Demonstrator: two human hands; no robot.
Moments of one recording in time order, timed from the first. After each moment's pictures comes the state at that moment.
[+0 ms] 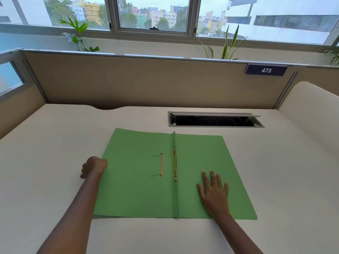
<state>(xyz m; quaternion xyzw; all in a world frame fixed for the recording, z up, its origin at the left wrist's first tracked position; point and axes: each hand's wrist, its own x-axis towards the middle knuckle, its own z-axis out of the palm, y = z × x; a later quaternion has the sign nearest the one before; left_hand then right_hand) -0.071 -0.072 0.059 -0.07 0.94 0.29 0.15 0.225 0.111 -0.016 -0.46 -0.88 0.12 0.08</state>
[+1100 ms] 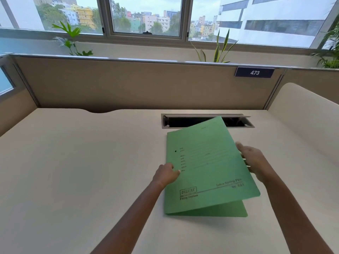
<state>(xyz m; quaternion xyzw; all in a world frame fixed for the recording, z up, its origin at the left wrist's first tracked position) 0.092 0.038 0.071 0.36 0.84 0.26 0.32 0.283 0.192 0.137 -0.50 -0.67 0.51 0.23</state>
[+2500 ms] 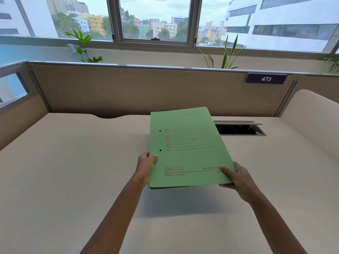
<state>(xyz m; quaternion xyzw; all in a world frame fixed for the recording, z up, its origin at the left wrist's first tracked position) 0.029 0.010 0.102 0.11 0.66 0.65 0.35 0.241 0.168 0.092 -0.39 -0.59 0.67 0.24</state>
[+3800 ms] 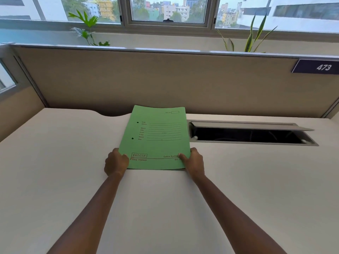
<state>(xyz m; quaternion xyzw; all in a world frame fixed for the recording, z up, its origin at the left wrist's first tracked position) -0.167 0.029 0.022 0.06 0.93 0.35 0.08 -0.020 0.193 0.013 -0.44 -0.77 0.42 0.18</state>
